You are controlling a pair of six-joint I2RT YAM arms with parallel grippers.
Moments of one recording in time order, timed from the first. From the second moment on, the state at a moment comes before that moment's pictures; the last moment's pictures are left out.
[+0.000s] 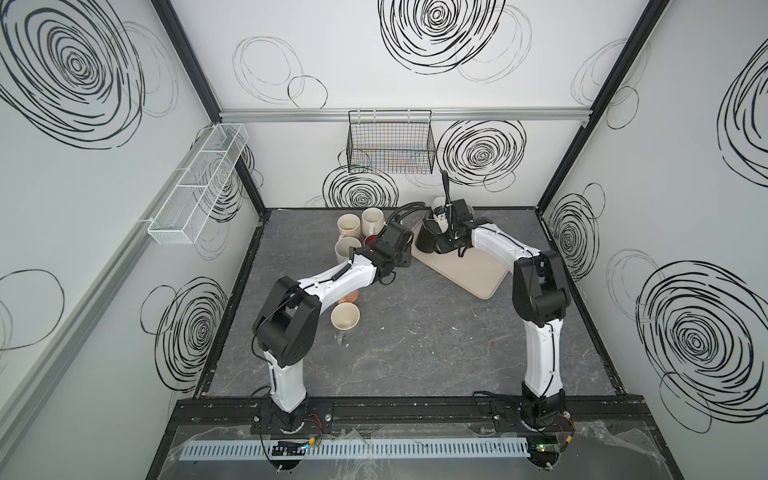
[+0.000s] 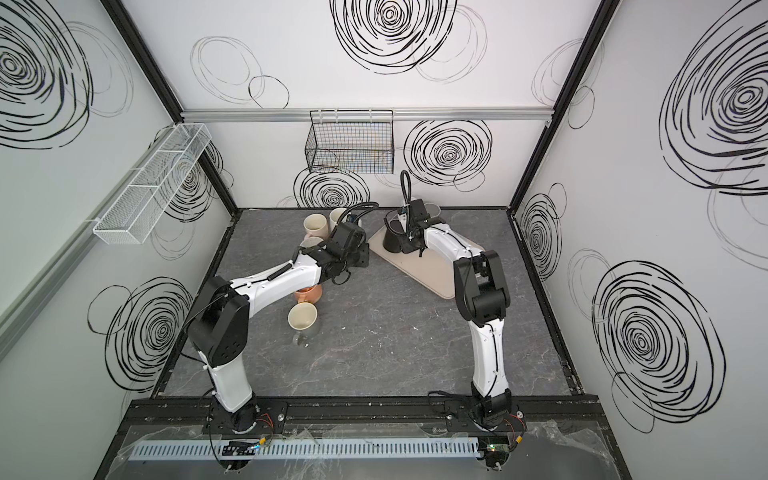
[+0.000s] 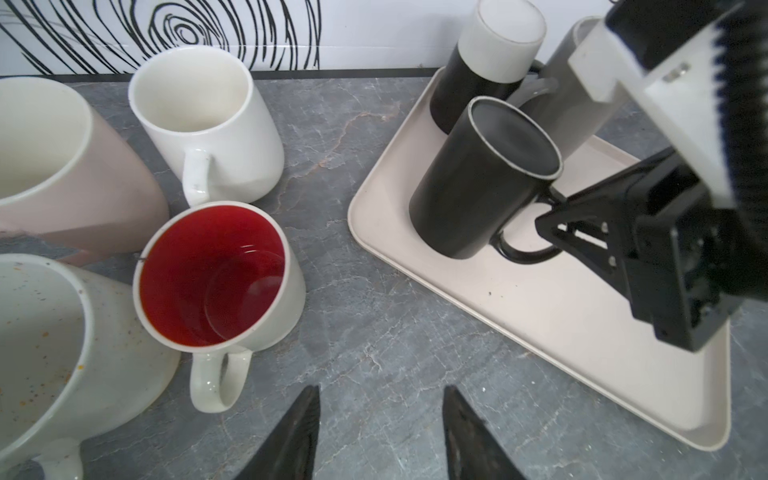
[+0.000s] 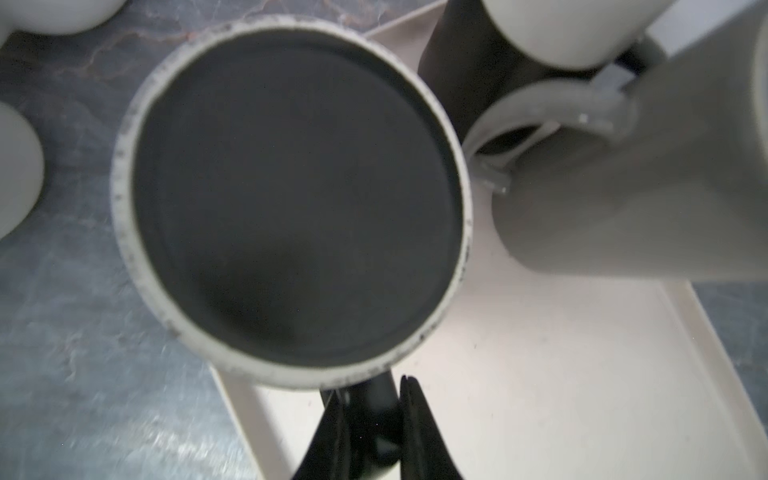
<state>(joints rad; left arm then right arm) -0.63 1.84 1.38 -0.28 -0.24 -0.41 0.37 2.08 1.64 -0.54 0.03 -0.09</state>
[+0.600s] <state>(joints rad) -0.64 1.54 1.02 0.14 0.00 -0.52 0.32 1.53 1.09 -0.14 -0.10 0.21</state>
